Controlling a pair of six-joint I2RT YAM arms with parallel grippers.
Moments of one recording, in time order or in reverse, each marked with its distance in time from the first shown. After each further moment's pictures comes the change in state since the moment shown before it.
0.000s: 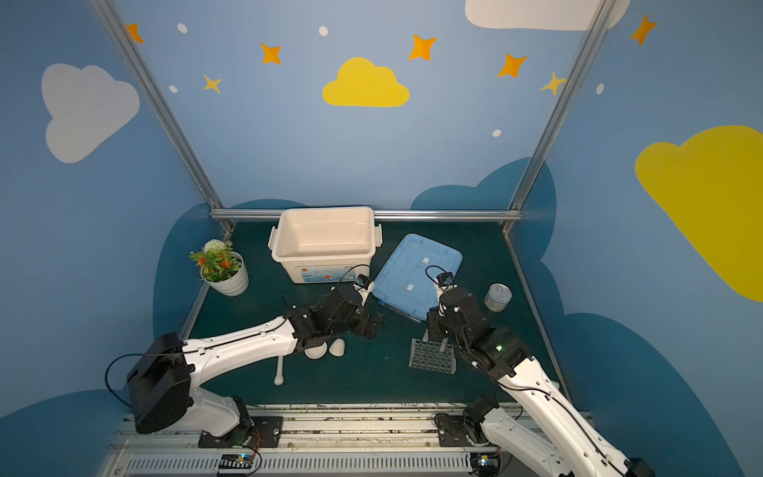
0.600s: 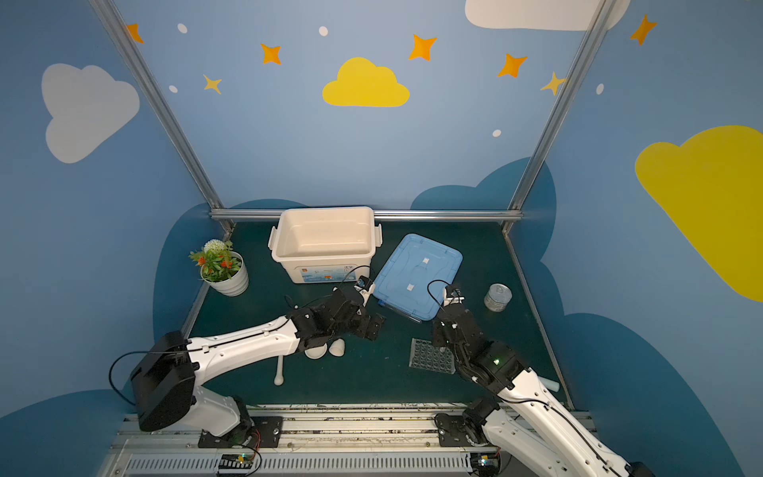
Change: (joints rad) left arm 0.000 0.021 0.000 -0.001 0.021 -0.021; right arm 0.037 -0.082 -0.142 0.066 0.147 0.095
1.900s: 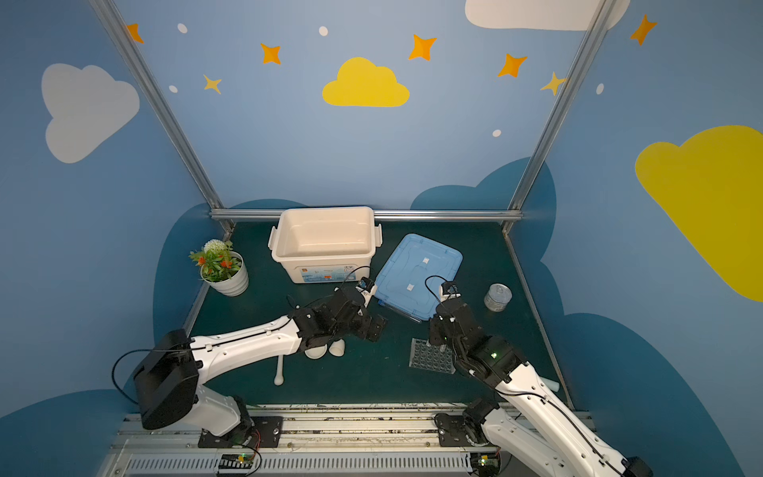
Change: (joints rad) left arm 0.000 0.011 0.000 0.008 0.039 -0.008; right arm -0.027 0.060 0.051 -0.022 -0.087 -0.020
